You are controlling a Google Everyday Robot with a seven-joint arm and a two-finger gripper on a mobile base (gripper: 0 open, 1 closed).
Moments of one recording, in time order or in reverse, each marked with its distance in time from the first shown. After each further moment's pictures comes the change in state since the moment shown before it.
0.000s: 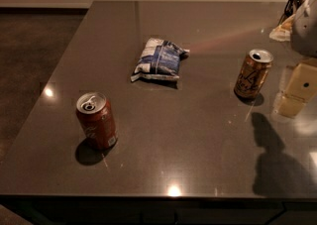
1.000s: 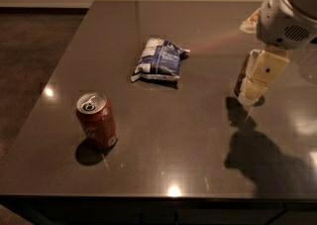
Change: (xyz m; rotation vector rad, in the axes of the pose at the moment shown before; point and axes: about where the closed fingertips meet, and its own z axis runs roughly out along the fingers) arm -0.047 -0.029 0.024 -0.004 -0.103 -0.034
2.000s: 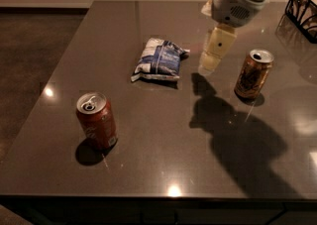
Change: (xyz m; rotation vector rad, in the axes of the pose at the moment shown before) arm -0.071 -0.068 0.045 0.002 -0.089 -0.080
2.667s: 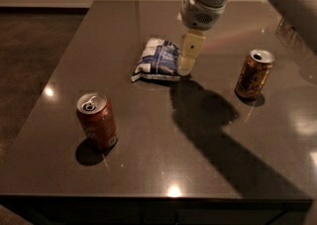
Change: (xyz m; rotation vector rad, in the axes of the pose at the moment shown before) arm -0.032 -0.028 0.064 -0.044 0.062 -0.086
